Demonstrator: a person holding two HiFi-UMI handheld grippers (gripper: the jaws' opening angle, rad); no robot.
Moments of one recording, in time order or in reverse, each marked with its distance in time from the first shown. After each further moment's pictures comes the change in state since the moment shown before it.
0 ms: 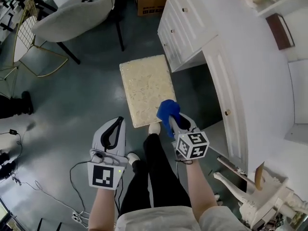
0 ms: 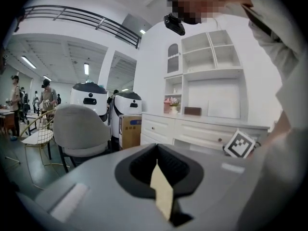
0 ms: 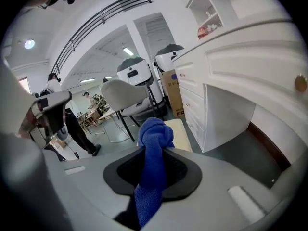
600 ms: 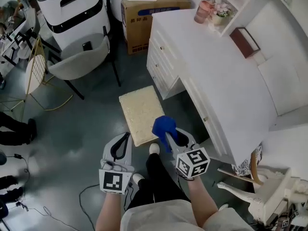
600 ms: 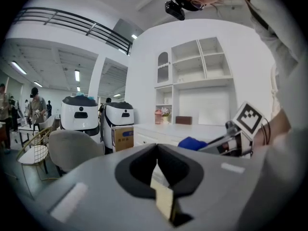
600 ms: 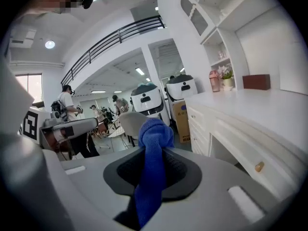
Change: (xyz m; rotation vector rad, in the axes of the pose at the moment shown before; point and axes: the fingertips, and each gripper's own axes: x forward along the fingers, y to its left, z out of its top) left arm -0.050 -0.044 0.106 0.037 -0.045 -0.069; right arm -0.150 0.084 0.124 -0.089 -0.218 0.034
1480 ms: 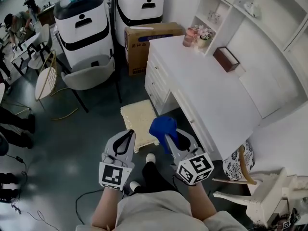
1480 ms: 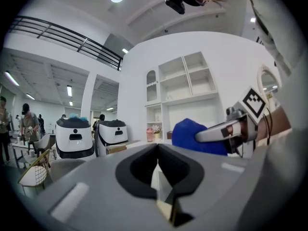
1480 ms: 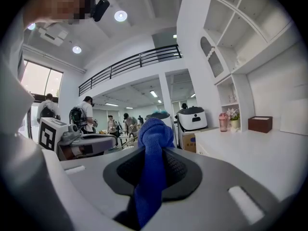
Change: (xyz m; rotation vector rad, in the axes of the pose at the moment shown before) left arm -0.093 -0.060 0.110 0.099 -0.151 -0.064; right arm -0.151 0.094 0.110 -0.160 -0.283 0.055
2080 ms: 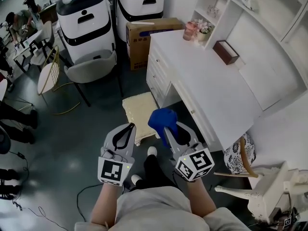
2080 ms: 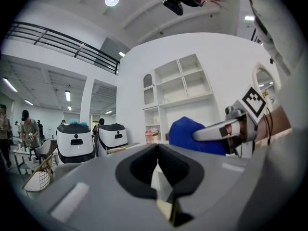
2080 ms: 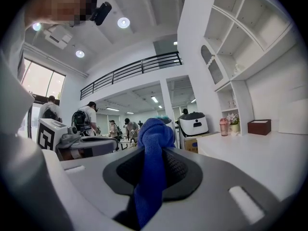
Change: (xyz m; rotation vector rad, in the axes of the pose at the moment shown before) left arm -0.035 -0.021 0.014 0.035 -0.029 -0.001; right arm -0.030 0.030 0.008 -0.004 -0.072 0.004
